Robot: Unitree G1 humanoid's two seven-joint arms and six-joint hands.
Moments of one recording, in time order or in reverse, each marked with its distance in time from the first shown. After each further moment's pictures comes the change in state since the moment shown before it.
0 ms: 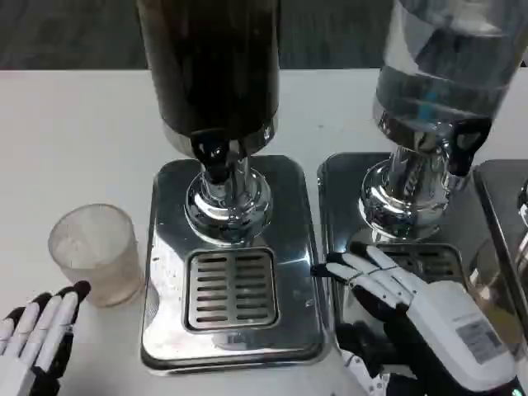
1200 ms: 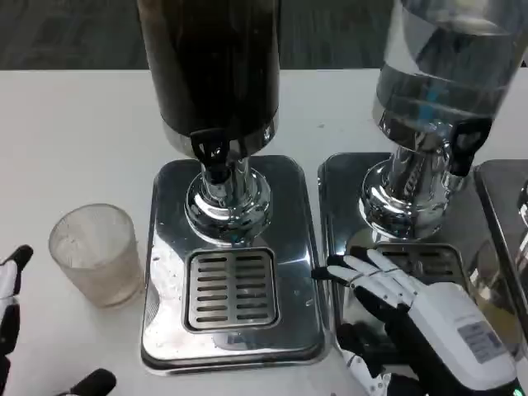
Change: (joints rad) left arm -0.055 -0.070 0.089 0.105 -0.176 -0.209 0.059; right arm 0.005 0.006 -0.007 0.000 0.027 0.003 0.025
